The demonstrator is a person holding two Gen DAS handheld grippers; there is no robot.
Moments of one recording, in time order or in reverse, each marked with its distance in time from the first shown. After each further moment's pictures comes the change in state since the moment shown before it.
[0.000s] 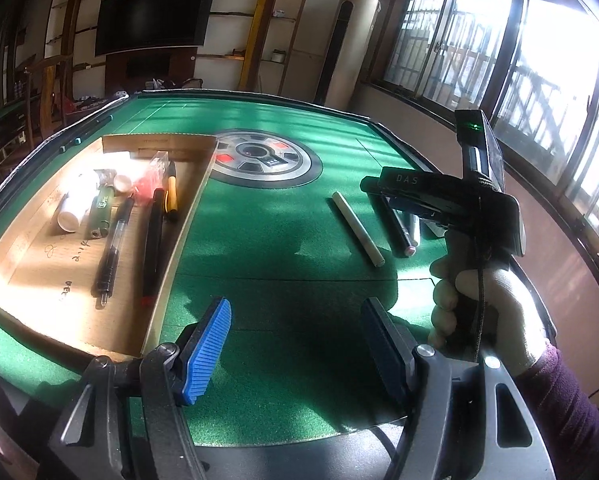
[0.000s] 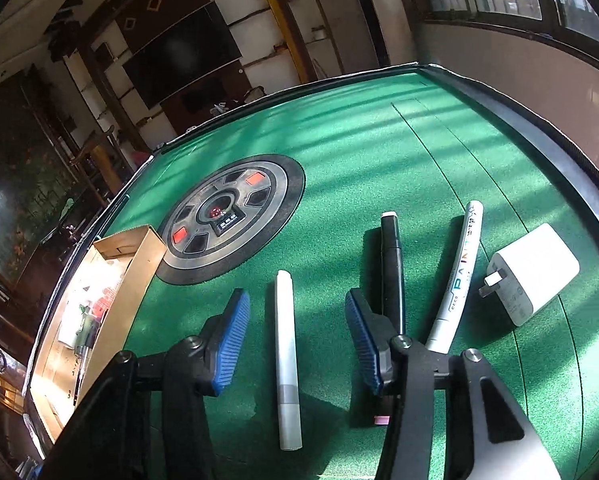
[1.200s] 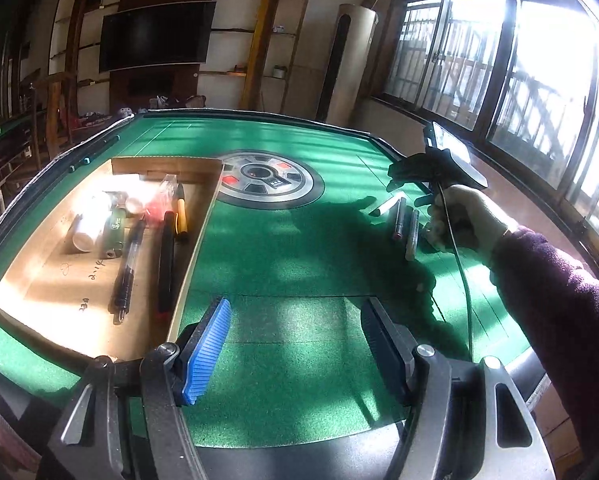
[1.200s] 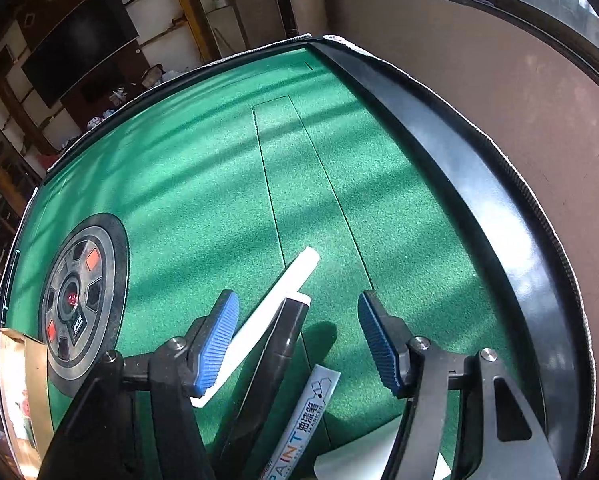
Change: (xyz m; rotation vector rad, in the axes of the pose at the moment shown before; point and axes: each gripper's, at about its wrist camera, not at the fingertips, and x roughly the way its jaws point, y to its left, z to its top) left arm -0.015 -0.002 0.005 0.019 -0.057 0.023; right arm 0.083 -0.107 0.109 0.156 0.199 -0.322
